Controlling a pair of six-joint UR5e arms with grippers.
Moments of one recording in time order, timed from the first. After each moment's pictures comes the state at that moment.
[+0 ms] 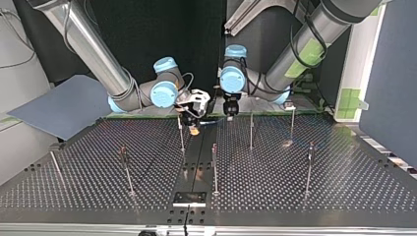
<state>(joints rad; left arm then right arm) -0.37 -2.14 -1.70 -2.71 -1.87 -1.81 2.23 -0.80 1.22 -0.14 1.53 1.75</state>
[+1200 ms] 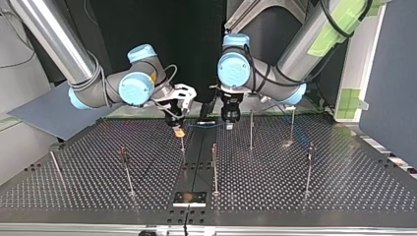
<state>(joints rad) -0.41 -1.88 -1.69 -2.89 -1.92 -1.81 2.19 -1.04 1.32 0.00 1.49 1.77</state>
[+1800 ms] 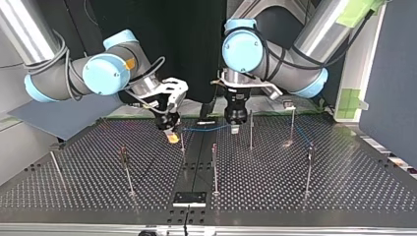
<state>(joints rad) -0.43 -1.71 -1.69 -2.95 -1.97 -1.81 2.18 -1.21 1.33 0.05 1.41 1.80</state>
